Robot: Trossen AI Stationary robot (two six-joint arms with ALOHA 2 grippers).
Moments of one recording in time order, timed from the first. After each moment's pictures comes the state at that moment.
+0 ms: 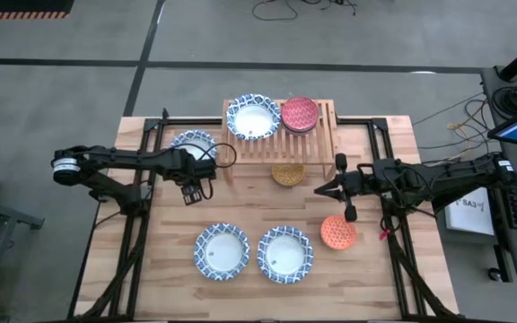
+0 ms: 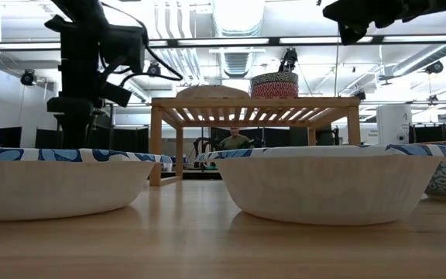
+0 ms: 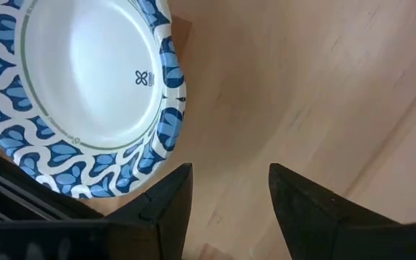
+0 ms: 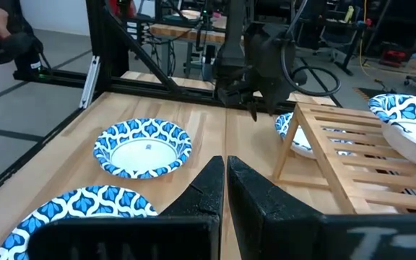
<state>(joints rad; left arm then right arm) 0.20 1.36 0.84 -1.04 -0.30 -0.17 0.08 0.76 0.54 0.06 -0.03 -0.12</state>
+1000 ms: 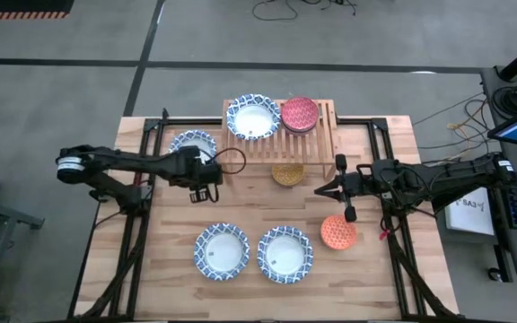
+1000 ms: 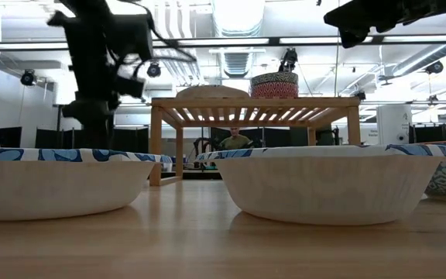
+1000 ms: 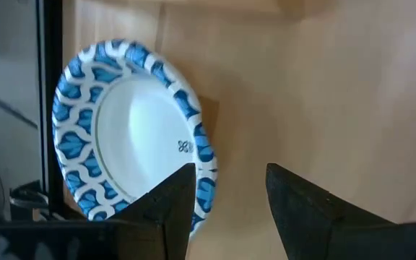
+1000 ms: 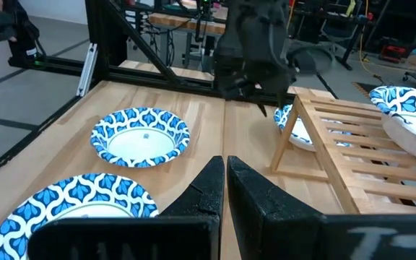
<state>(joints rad) 0.12 1.40 0.88 -0.93 -0.49 -0.07 0.08 0.76 0.53 0.03 -0.02 -0.13</state>
